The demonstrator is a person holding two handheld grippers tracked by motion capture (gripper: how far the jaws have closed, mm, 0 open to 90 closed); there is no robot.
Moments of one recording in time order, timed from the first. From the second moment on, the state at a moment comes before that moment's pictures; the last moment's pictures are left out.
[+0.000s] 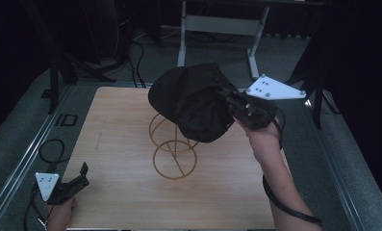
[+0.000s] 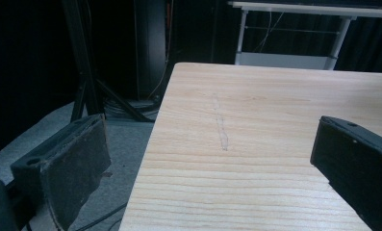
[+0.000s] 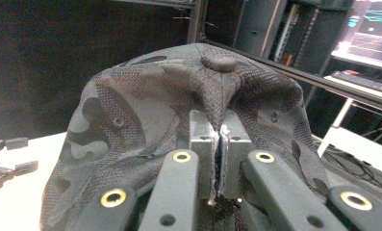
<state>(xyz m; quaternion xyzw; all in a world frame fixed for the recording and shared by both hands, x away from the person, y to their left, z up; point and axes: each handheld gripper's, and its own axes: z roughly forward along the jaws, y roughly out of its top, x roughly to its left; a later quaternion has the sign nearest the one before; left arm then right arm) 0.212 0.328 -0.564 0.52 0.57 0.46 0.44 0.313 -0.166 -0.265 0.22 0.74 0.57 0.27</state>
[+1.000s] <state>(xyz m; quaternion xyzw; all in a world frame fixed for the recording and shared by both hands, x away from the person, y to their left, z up) 0.212 0.328 -0.565 0.52 0.57 0.46 0.45 0.324 -0.122 -0.321 0.22 0.77 0.55 0.21</state>
